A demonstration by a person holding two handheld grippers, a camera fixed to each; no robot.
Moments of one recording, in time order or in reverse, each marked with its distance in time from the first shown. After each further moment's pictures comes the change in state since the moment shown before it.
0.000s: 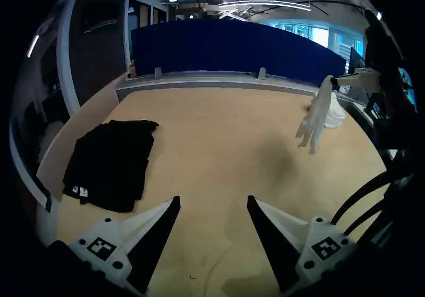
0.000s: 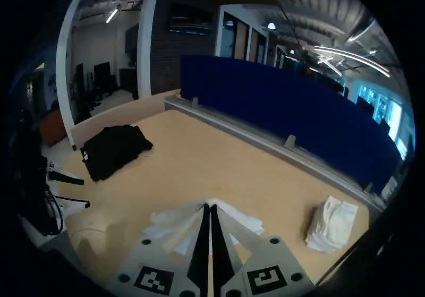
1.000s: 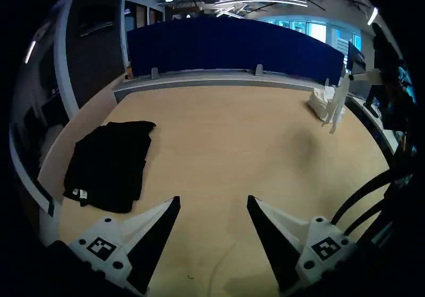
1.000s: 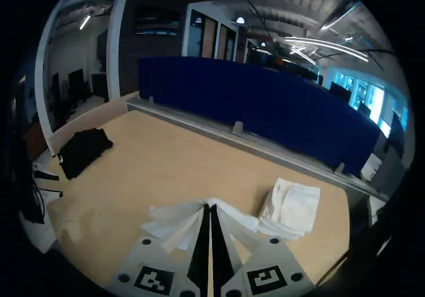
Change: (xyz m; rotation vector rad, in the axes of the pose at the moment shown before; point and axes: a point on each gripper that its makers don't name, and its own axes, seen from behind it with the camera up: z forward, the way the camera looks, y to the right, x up) left arm -0.001 0.006 0.005 0.005 -0.009 0.030; right arm -0.039 0.147 -0.055 -0.164 -0.020 0.094
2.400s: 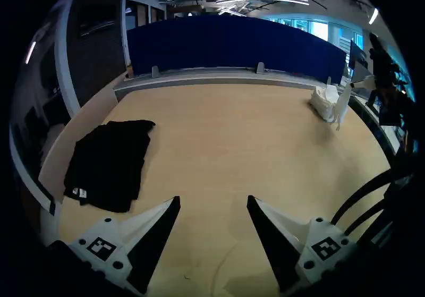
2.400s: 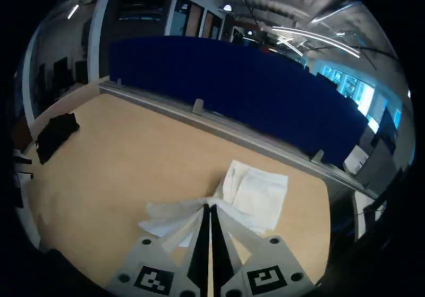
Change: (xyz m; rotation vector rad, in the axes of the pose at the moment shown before) left arm -0.001 0.006 0.004 0.017 -0.014 -0.001; right arm -0.044 0.119 0.027 -0.119 -0.098 -0.017
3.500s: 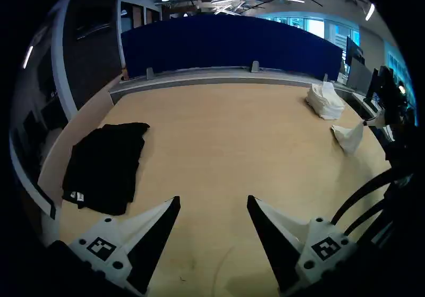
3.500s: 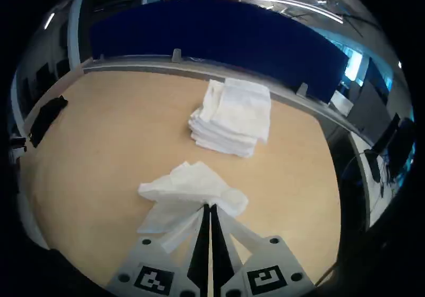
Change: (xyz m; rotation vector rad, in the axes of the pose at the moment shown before) left arm 0.002 0.014 0.002 -0.014 0.001 0.026; right arm -0.176 0.016 -0.034 -0.064 -0.195 0.150
